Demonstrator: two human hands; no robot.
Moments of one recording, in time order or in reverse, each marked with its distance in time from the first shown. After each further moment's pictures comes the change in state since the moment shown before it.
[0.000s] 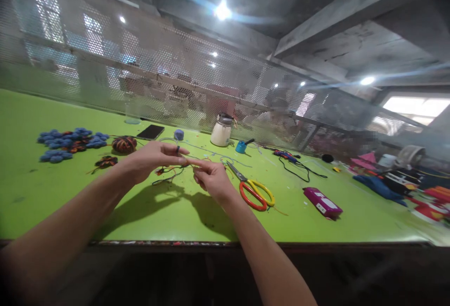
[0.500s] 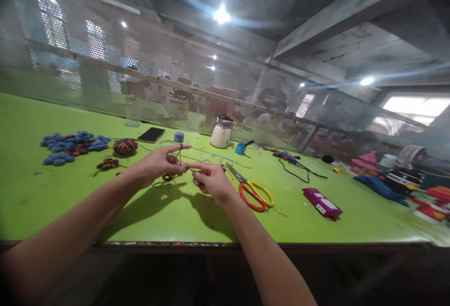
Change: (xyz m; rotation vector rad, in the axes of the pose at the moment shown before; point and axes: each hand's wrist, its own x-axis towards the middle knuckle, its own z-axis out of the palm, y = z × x) left_hand 0.006 -0.017 0.007 0.033 -0.068 0.052; right_hand 0.001 -0.001 -0.001 0.102 -0.011 0.156
